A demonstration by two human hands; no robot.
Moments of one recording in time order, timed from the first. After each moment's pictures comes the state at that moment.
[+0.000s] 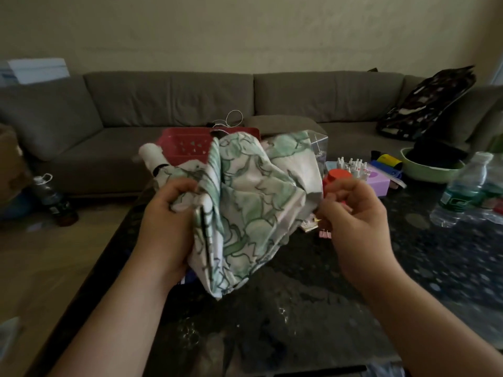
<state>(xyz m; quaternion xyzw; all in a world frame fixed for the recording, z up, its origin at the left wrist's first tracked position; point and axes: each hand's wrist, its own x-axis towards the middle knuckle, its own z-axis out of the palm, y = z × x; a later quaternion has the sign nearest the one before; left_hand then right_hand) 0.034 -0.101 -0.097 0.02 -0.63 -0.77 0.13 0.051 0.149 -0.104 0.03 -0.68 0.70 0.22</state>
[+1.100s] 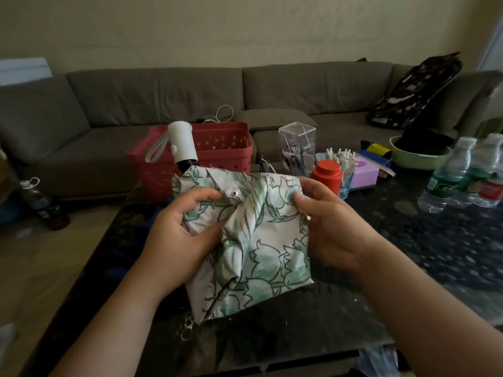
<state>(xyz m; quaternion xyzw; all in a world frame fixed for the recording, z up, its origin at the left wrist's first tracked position) 0.052 -0.092 -0.113 -0.14 -0.79 -0.58 0.14 0.036 0.164 -0.111 -0.01 -0.52 0.85 -0.11</state>
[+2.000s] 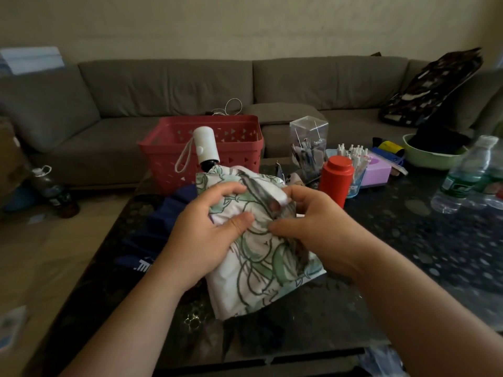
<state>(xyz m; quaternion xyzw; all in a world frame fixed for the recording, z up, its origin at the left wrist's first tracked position) 0.042 -0.084 -0.126 -0.13 -0.81 -0.56 0.10 0.057 0.126 -0.092 0.05 -0.75 0.65 -0.07</state>
